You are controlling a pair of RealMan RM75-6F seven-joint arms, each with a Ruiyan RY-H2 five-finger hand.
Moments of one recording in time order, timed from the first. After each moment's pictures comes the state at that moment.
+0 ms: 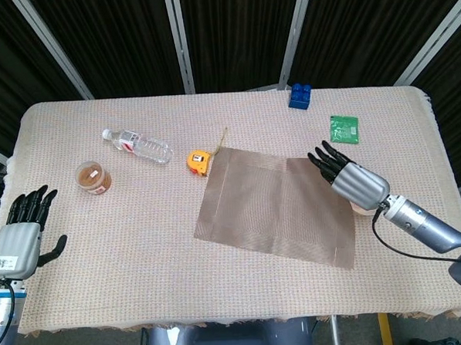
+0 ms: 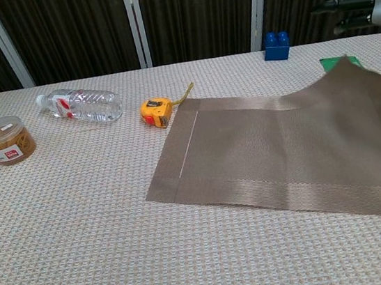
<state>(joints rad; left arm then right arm) -0.22 -1.11 -0.09 -1.85 1.36 1.40 0.28 0.68 -1.29 0.02 -0.90 -1.91 1.30 -0.43</state>
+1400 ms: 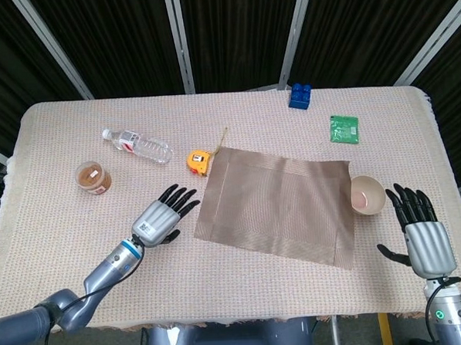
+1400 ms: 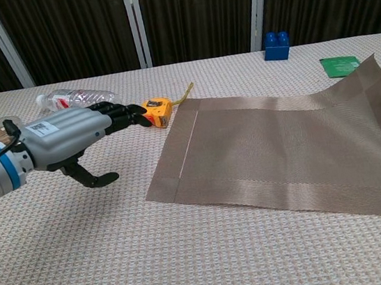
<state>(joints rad) -0.68 -1.60 -0.13 -1.31 1.57 0.90 0.22 0.17 -1.21 0.04 -1.62 -1.51 1.56 -0.08</state>
